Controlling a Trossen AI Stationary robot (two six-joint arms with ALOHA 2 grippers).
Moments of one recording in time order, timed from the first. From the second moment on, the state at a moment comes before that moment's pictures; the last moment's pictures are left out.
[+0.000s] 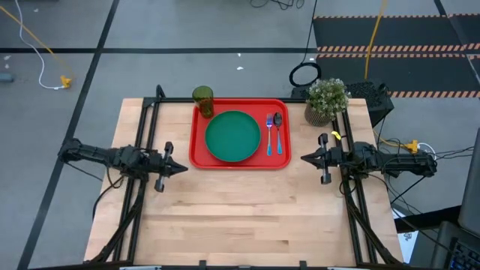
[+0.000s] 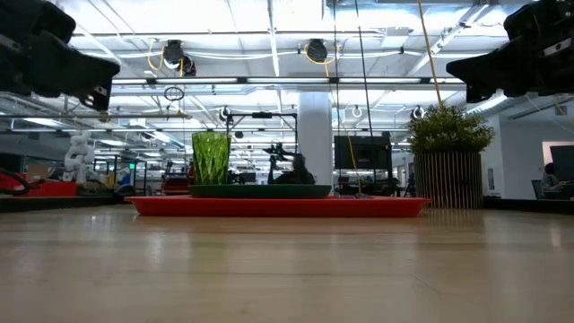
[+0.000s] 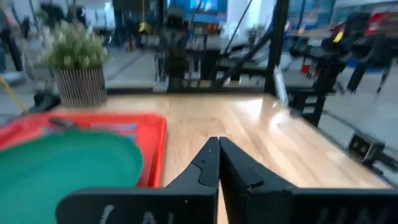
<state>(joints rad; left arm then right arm) -0.21 0.07 0.01 0.03 -0.08 -0.02 0.00 0.03 0.02 0.08 0.00 -0.09</state>
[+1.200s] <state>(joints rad) 0.05 0.00 0.01 0.02 0.06 0.07 0.00 0.03 0.02 0.08 0.00 -0.09</state>
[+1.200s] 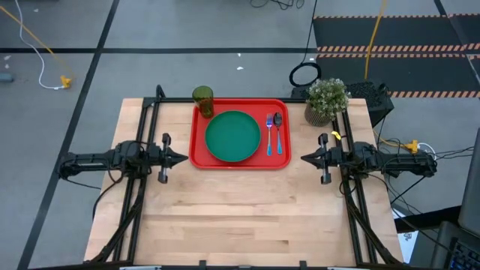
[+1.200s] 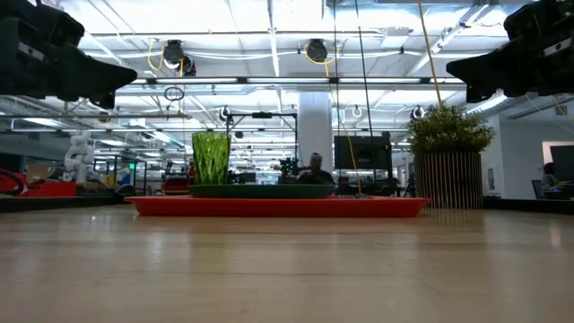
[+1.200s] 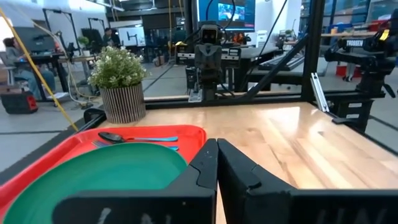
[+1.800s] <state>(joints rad) 0.05 0.00 0.01 0.02 0.05 0.07 0.00 0.03 0.02 0.08 0.00 -0.09</state>
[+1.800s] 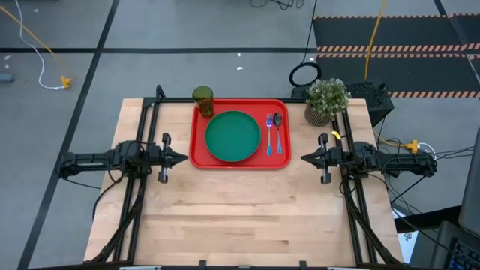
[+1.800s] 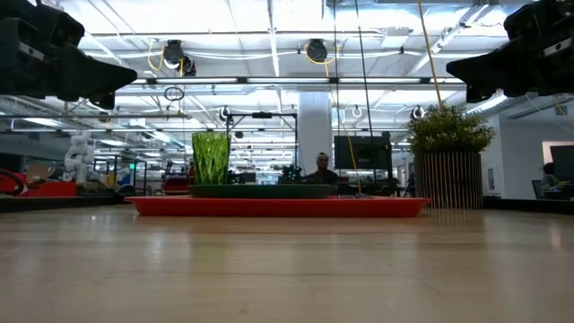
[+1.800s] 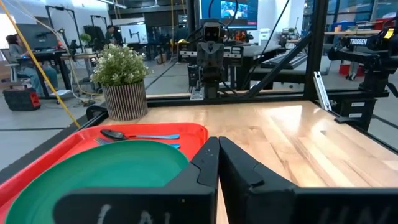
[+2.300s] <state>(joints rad) 0.05 0.00 0.01 0.02 0.05 0.07 0.00 0.03 0.02 0.08 0.00 -0.09</state>
